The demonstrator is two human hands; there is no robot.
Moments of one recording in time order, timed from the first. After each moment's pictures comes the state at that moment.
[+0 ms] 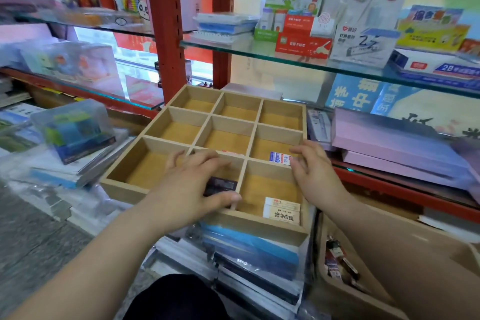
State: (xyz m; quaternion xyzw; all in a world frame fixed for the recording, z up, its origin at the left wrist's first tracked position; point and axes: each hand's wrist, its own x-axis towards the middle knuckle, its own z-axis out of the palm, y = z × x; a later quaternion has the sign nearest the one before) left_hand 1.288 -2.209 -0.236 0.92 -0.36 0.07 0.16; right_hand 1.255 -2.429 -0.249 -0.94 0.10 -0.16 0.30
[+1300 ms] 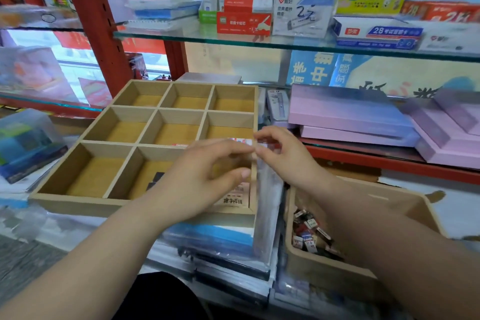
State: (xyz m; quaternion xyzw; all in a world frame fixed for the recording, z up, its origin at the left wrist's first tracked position) left_hand 1.263 -2.289 -0.226 0.76 -0.50 0.03 0.42; right_hand 1.235 -2.462 -0.248 -0.88 0.04 -0.18 0.44
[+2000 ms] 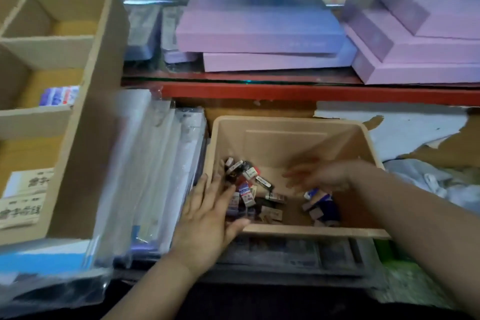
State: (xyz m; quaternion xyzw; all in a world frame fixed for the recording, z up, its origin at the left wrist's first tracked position) left_hand 1.212 -2.429 -0.427 0.89 -0.43 -0.09 0.09; right_hand 1.145 -2.680 -0.413 -0.73 0.31 0.31 0.52
